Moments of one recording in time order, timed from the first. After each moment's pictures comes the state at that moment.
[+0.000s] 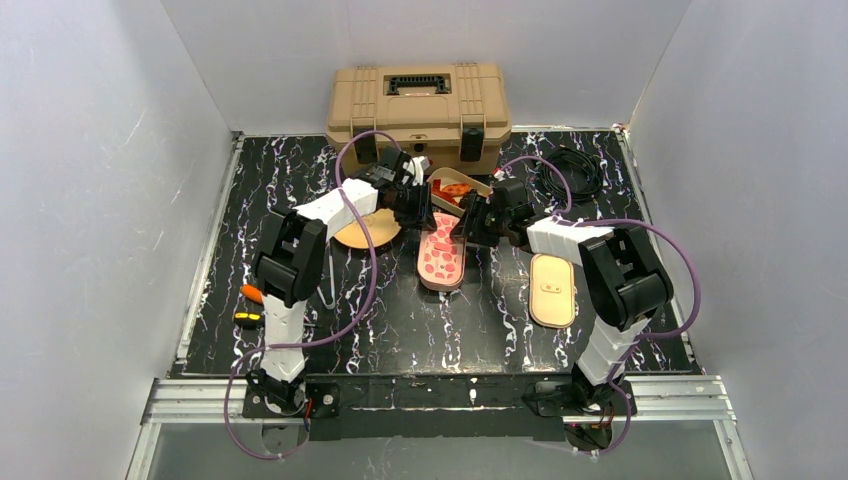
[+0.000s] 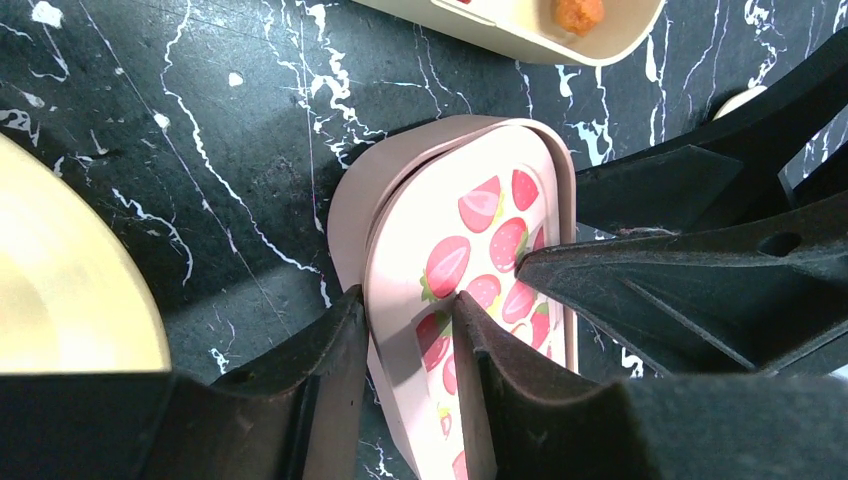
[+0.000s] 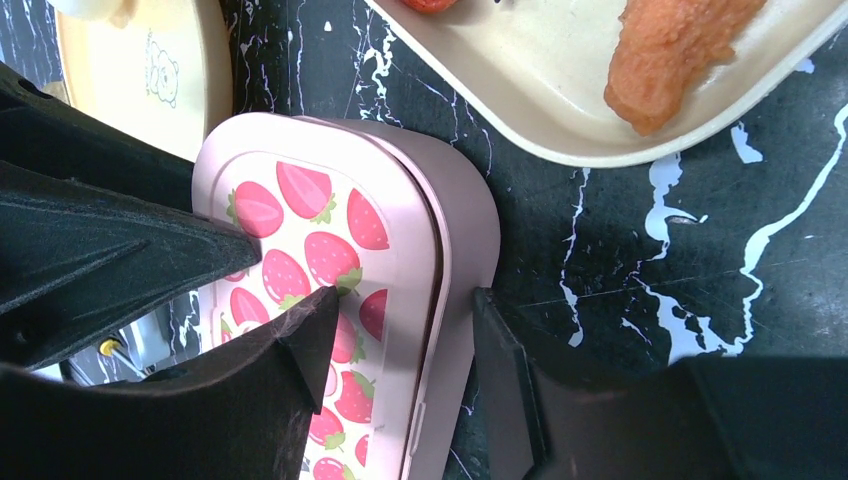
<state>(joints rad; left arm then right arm) -0.49 2.05 1.55 -0.47 0.40 -0.37 0.47 1.78 0.99 0.07 -0.27 0.68</state>
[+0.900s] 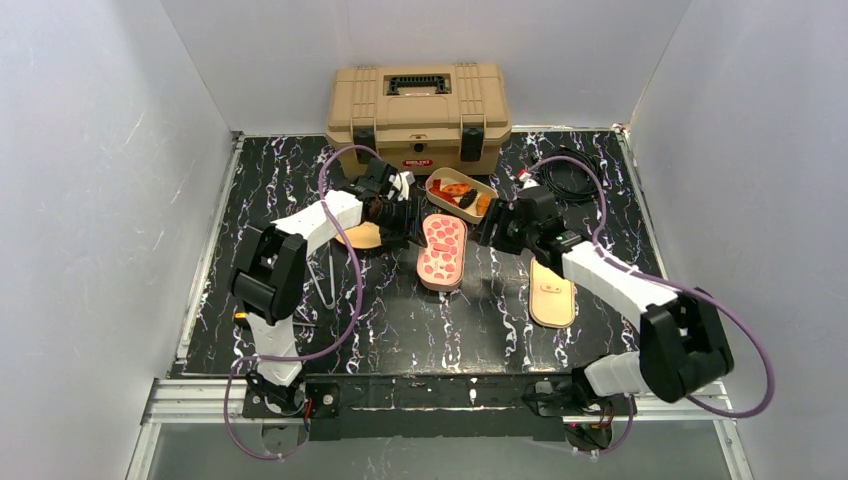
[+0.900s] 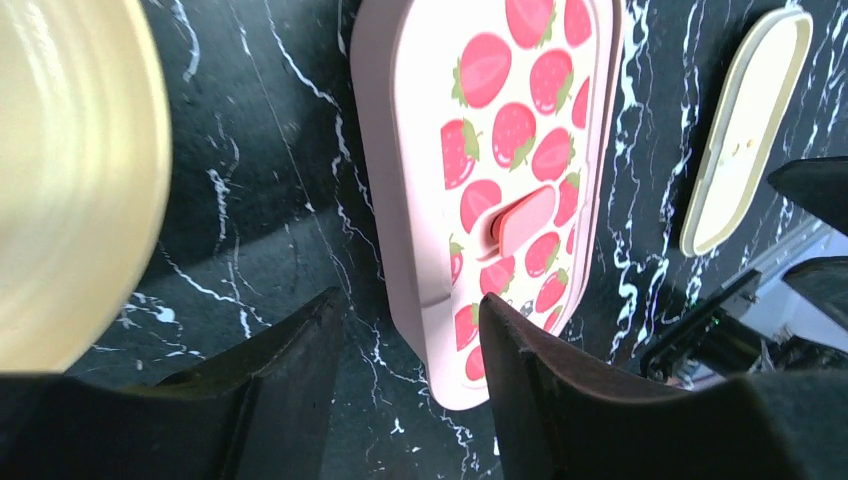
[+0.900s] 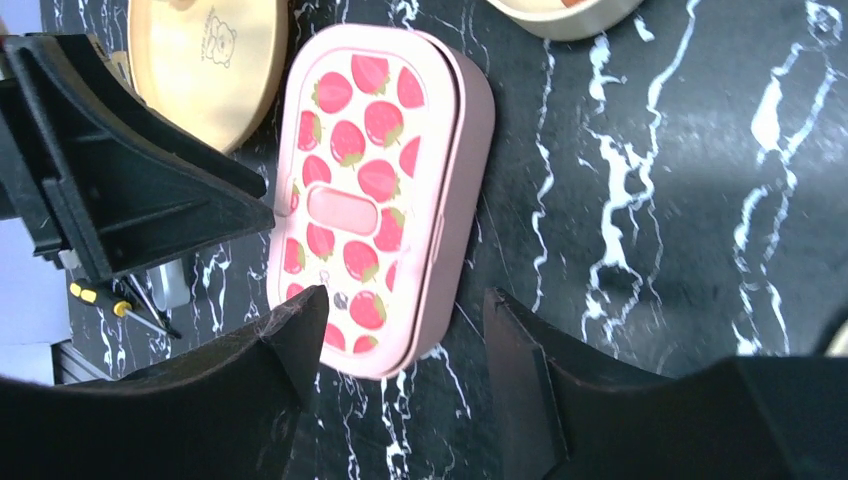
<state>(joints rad) -0.47 1.87 1.37 -0.54 0.38 -0.40 0.47 1.38 0.85 -0.12 -0.17 0.65</state>
